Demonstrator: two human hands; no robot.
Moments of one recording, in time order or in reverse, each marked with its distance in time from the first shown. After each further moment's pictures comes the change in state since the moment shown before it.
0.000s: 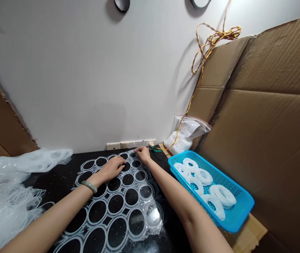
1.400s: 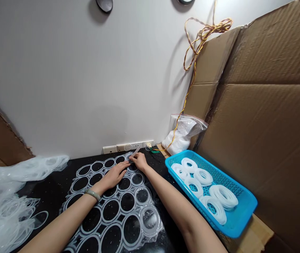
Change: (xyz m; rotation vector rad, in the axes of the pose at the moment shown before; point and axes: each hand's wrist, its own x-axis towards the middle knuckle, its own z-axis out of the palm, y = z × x) left_hand 0.004 0.006 0.034 -0.038 0.020 0.023; right_hand -0.018 0.009 0.007 0.004 -0.110 -0.144
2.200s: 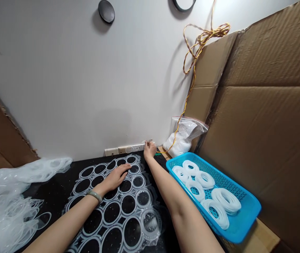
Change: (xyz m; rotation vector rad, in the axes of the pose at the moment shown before) left_hand 0.000 0.008 -0.007 -0.093 0.005 -0.066; right_hand 0.045 -0.006 -0.043 -0.172 0.531 0.333
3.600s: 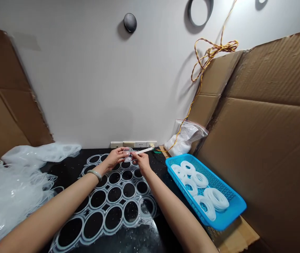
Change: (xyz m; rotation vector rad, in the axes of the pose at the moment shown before) left_hand 0.013 0.038 -0.041 -0.668 0.190 -0.421; right_hand -0.111 -0.032 -0.039 0.946 -0.562 0.125
